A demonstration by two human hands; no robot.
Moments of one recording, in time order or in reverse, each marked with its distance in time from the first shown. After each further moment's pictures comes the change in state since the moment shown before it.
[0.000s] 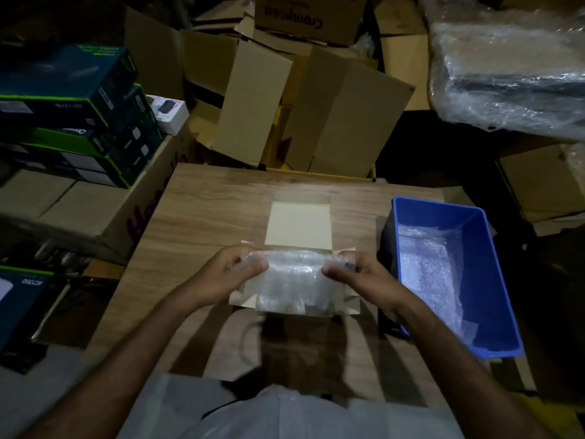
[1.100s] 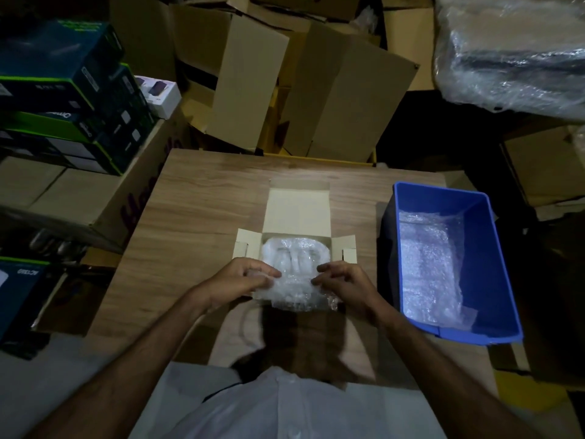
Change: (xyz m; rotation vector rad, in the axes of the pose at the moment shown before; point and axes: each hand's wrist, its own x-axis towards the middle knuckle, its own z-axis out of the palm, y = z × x) left_hand 0.017 -0.034 0.035 -0.132 -0.155 -0.240; right_hand 0.017 0.065 0.031 0.001 0.109 0.076
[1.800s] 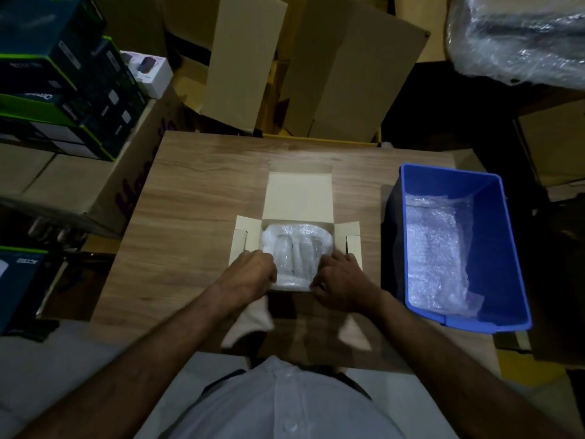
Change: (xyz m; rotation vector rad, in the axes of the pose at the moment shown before) left_hand 0.025 -0.012 0.021 1.087 0.062 0.217; right_hand 0.018 0.011 0.012 -1.187 -0.252 -0.316
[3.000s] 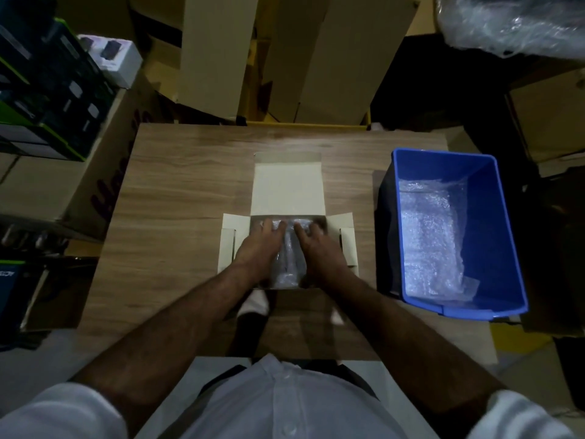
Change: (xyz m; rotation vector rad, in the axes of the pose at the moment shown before) left_hand 0.070 0.010 0.013 0.275 -0.086 -0.069; right_hand 0.049 -0.011 -0.004 0.112 -0.006 0.250
